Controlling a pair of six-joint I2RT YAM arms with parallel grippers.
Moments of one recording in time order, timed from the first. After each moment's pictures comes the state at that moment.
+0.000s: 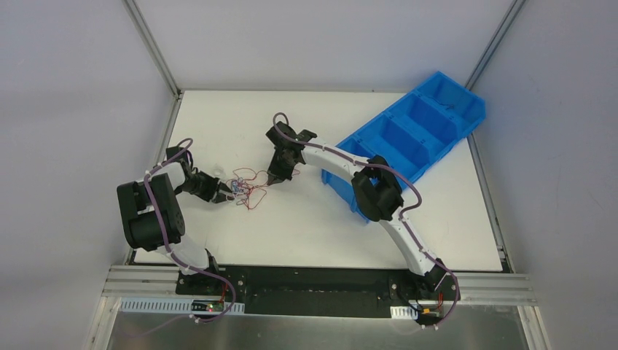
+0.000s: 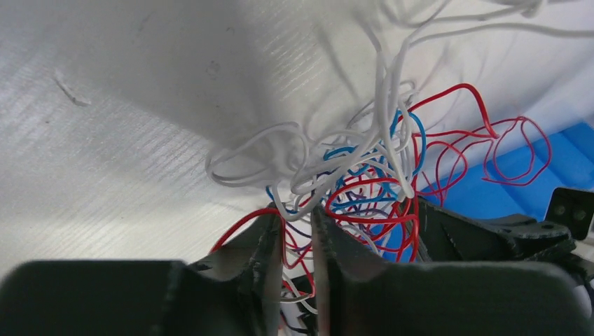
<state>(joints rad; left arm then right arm) 0.32 1.61 0.82 -0.57 0.50 -0.79 0.87 2.43 2.10 -0.79 -0.17 1.12</state>
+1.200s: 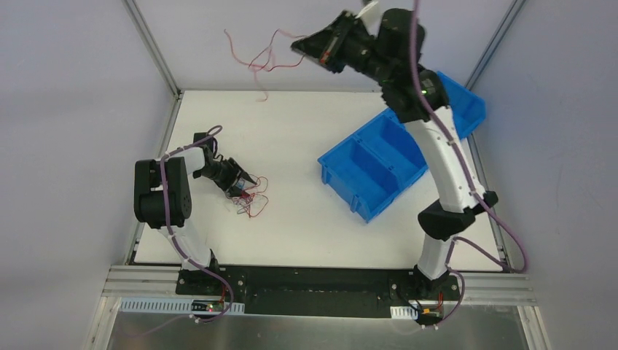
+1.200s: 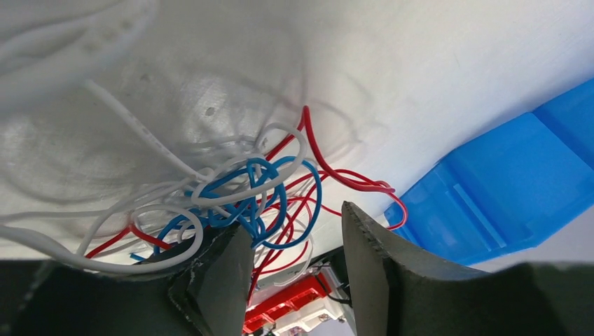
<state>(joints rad) 0.11 1.78 0.99 -0.59 0.51 -0.72 0.71 1.89 2.49 -0.63 -0.28 0.93</state>
